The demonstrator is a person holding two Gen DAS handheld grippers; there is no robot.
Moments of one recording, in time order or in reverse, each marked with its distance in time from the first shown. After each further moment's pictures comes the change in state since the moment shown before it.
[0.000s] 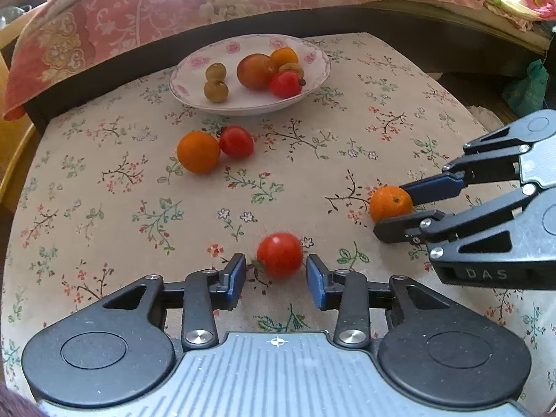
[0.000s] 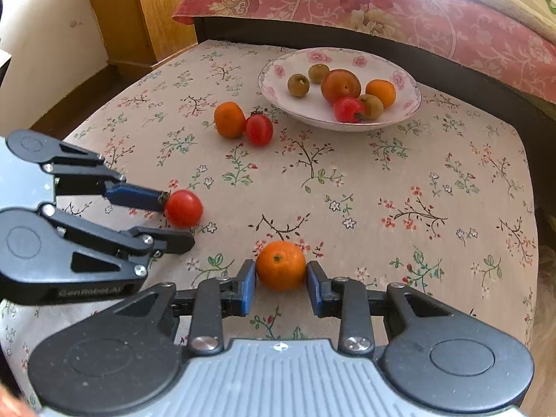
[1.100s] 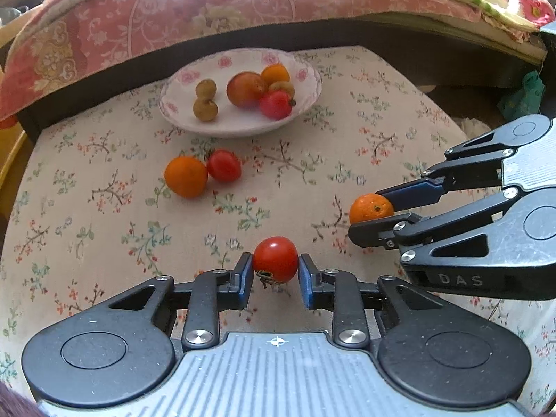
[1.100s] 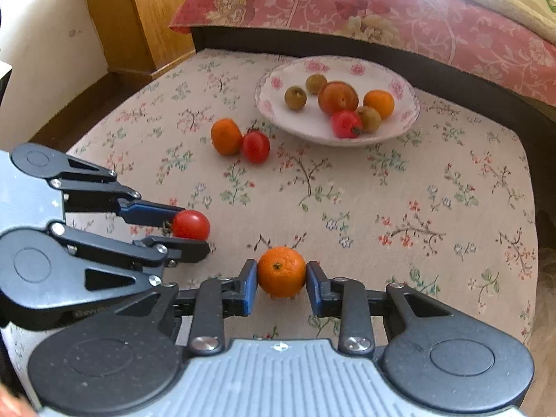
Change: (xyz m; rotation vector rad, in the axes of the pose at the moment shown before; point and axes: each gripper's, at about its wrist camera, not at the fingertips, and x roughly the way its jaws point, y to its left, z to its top) left arm -0.002 -0.003 0.016 -0.014 -0.029 -0.031; right arm -0.002 -0.006 0.017 0.030 -0.017 0.009
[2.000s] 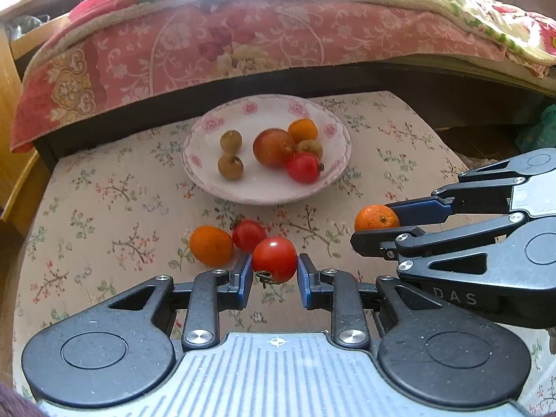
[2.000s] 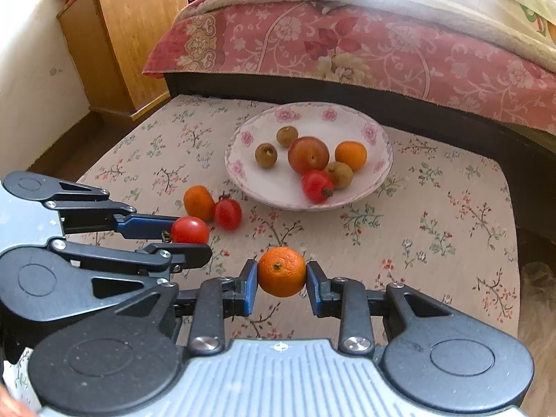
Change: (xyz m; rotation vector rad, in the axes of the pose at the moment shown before) left arm -0.001 0.011 0.046 -0.049 -0.078 0.053; right arm -0.003 -0.014 0.034 0.066 -0.096 -0.043
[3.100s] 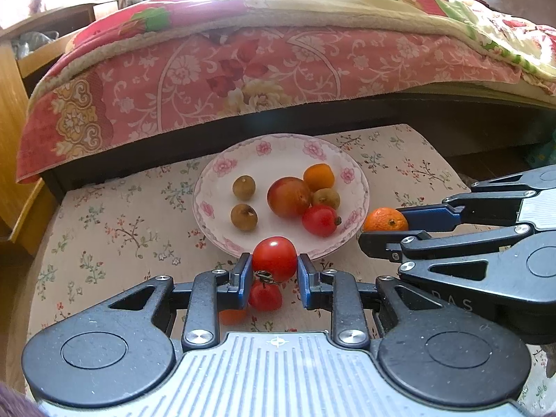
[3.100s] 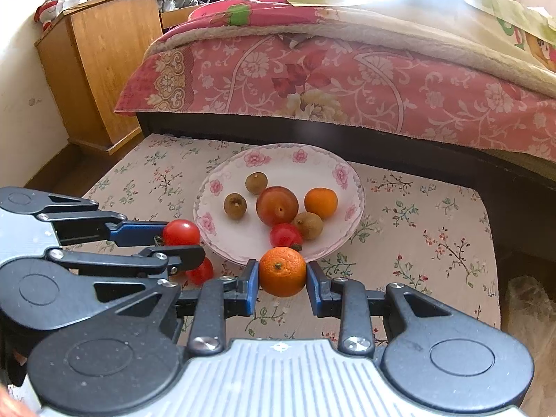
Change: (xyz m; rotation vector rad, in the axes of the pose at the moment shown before) left arm 0.008 0.003 0.032 -0.008 -0.061 0.043; right arm 0.003 -0.014 0.025 0.047 -0.073 -0.060
